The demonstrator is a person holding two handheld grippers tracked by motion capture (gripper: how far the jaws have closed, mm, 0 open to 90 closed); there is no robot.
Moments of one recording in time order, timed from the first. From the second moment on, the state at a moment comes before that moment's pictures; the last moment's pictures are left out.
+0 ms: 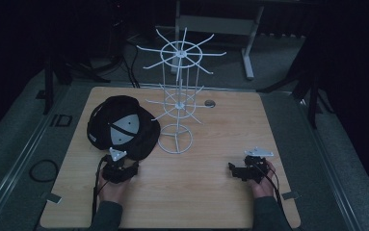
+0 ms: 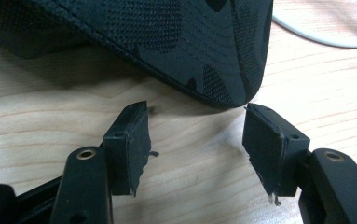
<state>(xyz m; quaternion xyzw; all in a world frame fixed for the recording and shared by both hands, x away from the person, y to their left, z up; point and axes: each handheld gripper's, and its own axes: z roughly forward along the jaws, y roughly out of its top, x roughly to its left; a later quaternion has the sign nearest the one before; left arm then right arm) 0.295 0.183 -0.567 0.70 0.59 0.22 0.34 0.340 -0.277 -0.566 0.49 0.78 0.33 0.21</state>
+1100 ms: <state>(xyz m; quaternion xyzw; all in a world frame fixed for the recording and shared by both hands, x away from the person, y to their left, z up) 0.310 0.169 -0.568 0.69 0.59 0.20 0.36 0.340 -0.276 -0.566 0.48 0.79 0.33 0.21</state>
